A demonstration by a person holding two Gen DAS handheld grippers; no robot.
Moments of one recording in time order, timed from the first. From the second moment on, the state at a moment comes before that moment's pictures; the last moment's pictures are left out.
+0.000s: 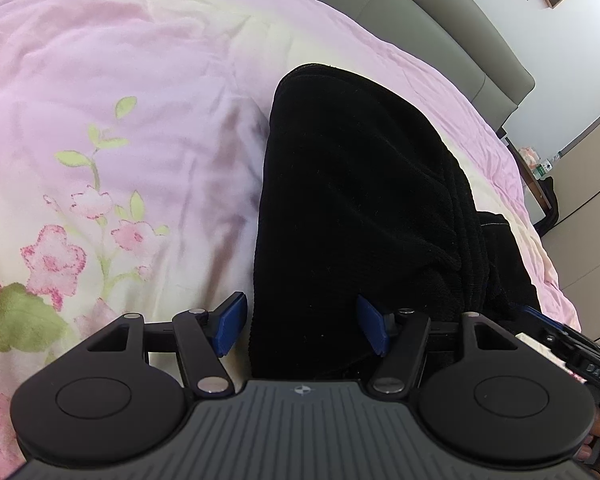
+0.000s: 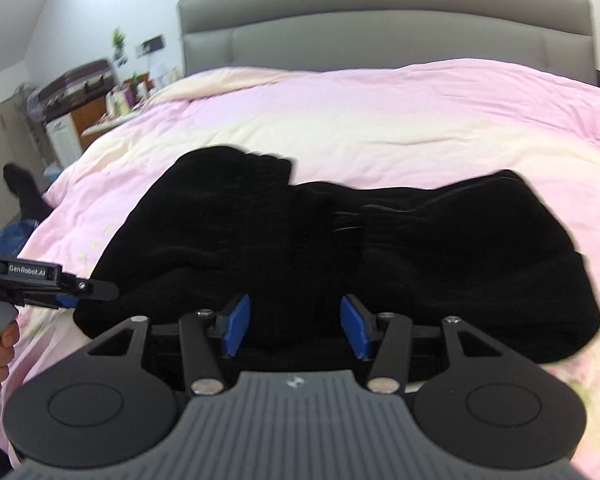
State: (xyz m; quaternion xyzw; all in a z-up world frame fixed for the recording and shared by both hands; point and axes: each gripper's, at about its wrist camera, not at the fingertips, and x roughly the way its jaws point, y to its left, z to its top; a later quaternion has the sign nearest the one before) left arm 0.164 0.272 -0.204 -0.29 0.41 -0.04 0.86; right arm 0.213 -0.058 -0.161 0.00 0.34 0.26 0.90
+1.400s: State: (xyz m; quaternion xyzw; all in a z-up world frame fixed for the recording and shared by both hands) left arm 0.176 0.260 -0.209 -0.36 0.42 0.07 0.83; right arm 0.288 -0.256 -0.271 0.54 0.33 0.03 0.77
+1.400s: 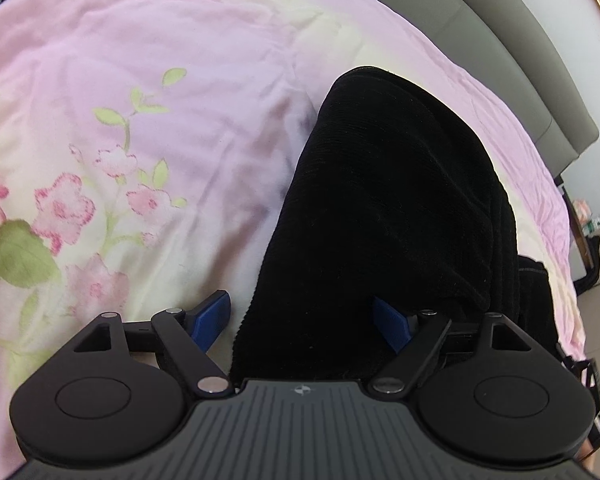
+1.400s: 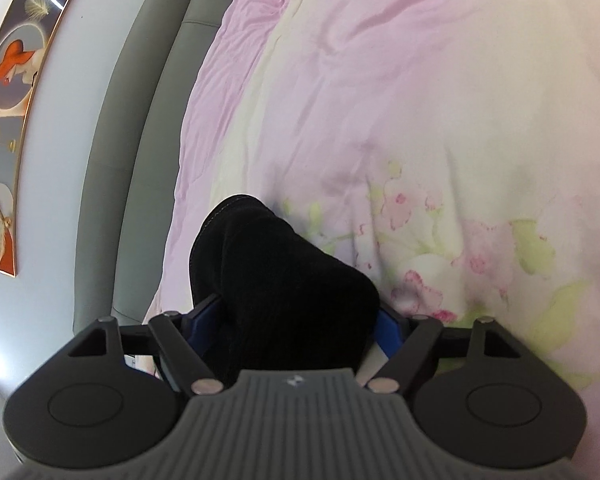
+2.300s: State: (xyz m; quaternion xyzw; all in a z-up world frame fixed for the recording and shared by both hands) left arm 0.153 0.268 -0.192 -0.36 0.41 0.07 0.84; right arm 0.246 -0.265 -0.265 0.54 0.40 0.06 0.74
